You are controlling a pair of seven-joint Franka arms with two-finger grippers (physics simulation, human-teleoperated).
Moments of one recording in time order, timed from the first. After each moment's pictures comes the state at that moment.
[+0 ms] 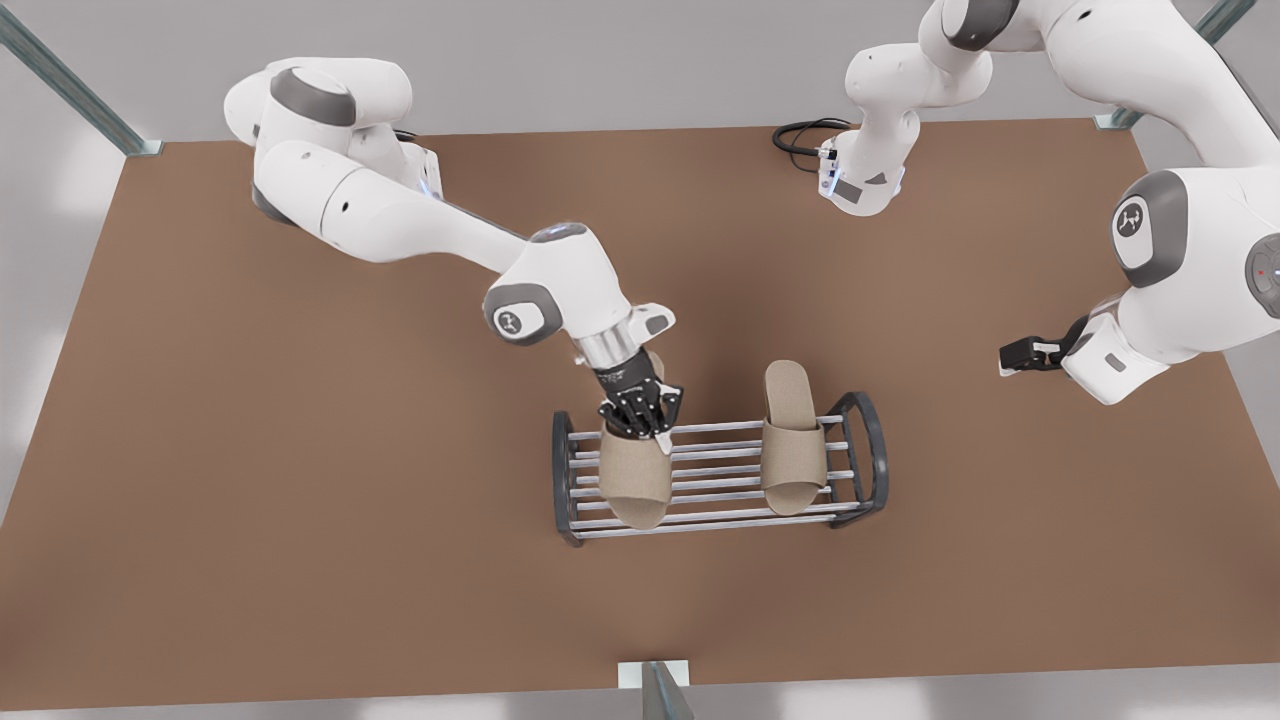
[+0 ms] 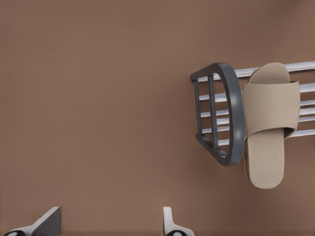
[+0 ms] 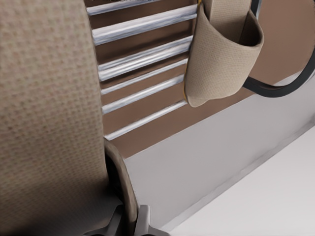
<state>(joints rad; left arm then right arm) 0.02 0.29 -0.02 -1.30 -0.02 1.46 0.08 -0.03 0.92 1.09 -1.37 -1.46 2.45 -1.41</state>
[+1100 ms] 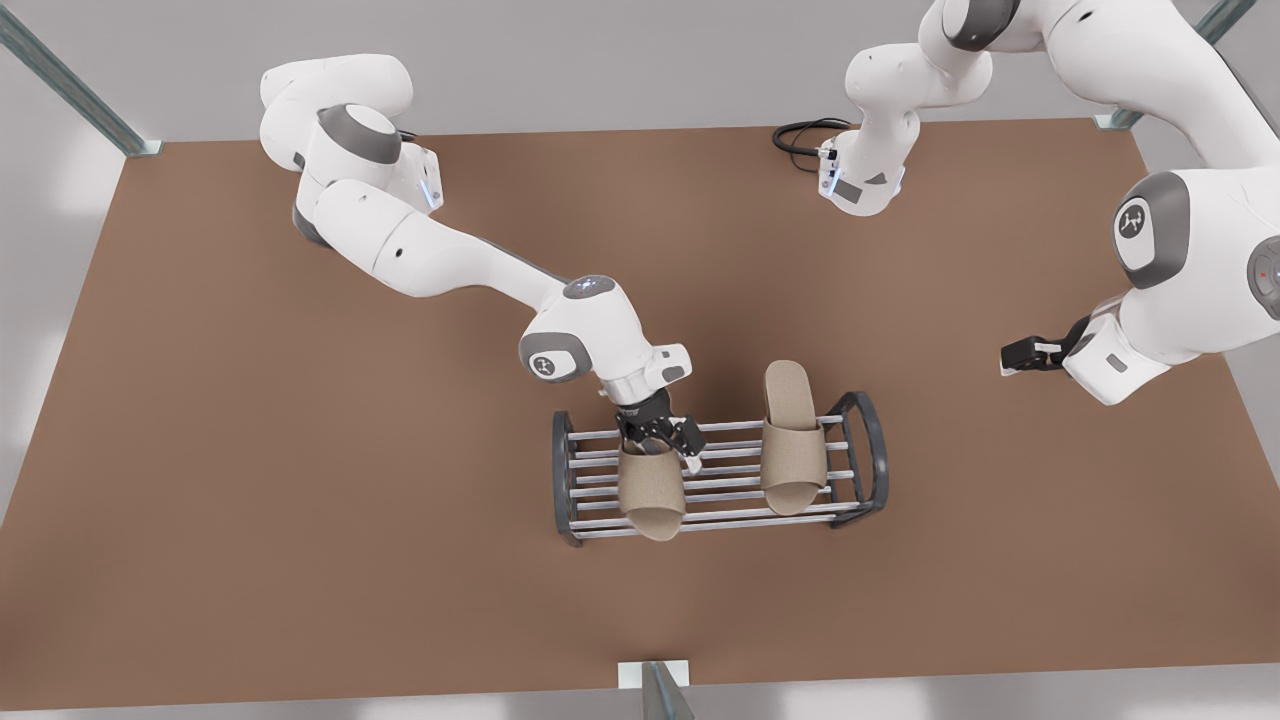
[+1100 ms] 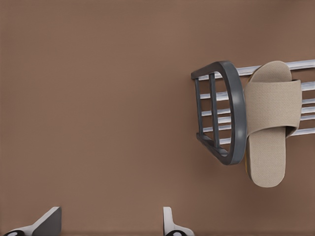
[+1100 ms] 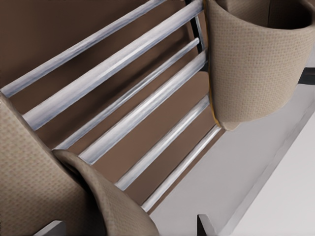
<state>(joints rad) 0.03 0.29 -0.02 -1.30 -0.02 1.46 0.09 0.13 1.04 0.90 -1.26 -1.40 2.53 -1.11</state>
